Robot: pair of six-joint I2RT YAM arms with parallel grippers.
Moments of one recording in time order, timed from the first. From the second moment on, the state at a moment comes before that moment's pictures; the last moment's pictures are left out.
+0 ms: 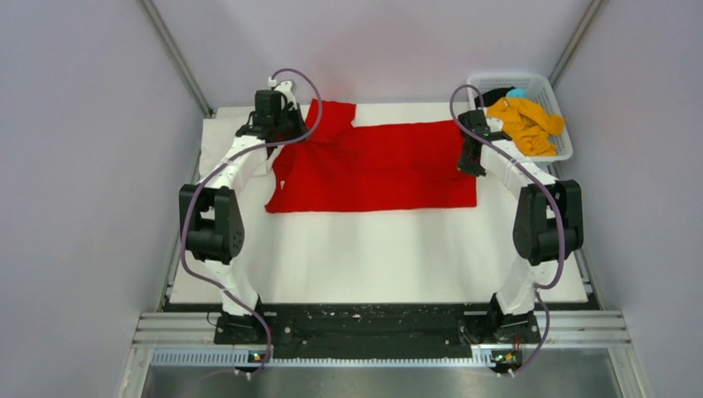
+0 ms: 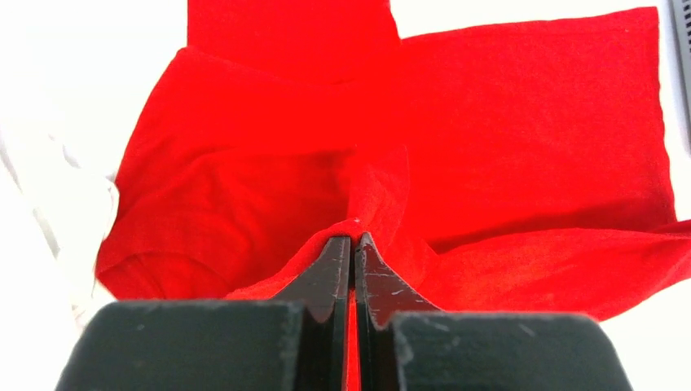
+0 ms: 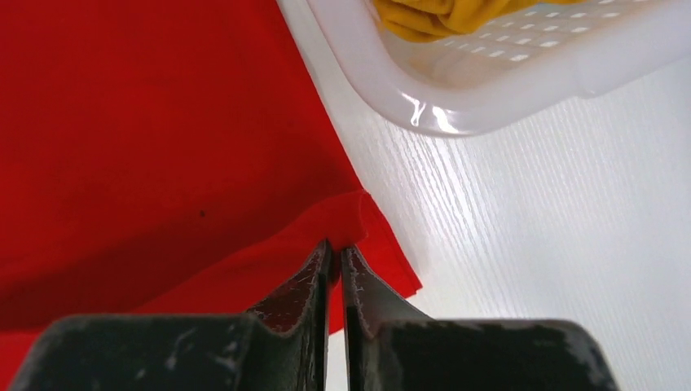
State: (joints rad) left arm -0.15 1.80 1.49 -0.26 0.23 -0.26; right arm 0.17 1.77 1.36 -0.63 0.38 0.51
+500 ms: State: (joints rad) left arm -0.12 2.13 1.81 -0.35 0.16 -0.35; right arm 0.16 1.87 1.44 -0.61 0.32 0.48
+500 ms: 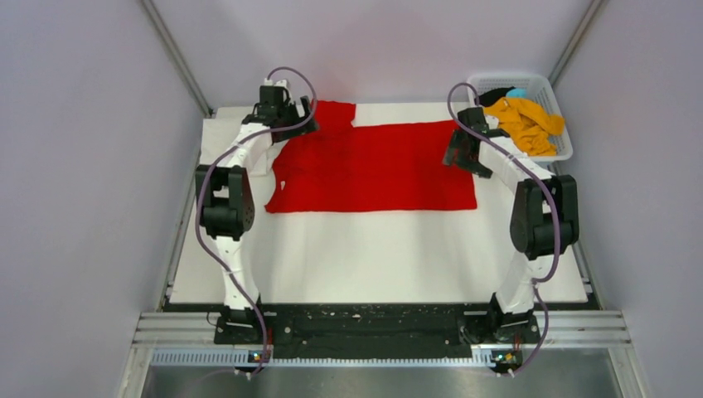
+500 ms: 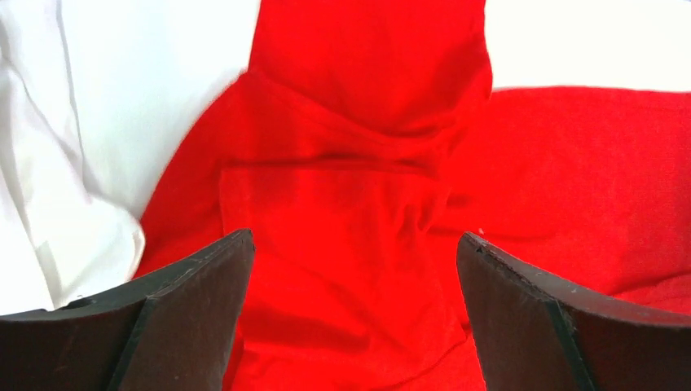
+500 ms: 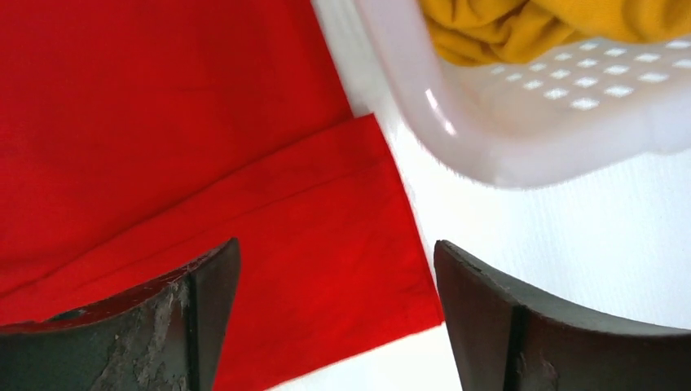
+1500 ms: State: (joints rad) left arm -0.13 1.59 0.78 -0.03 0.36 -0.61; right arm 0.27 1.69 0.97 -0.27 0.07 0.47
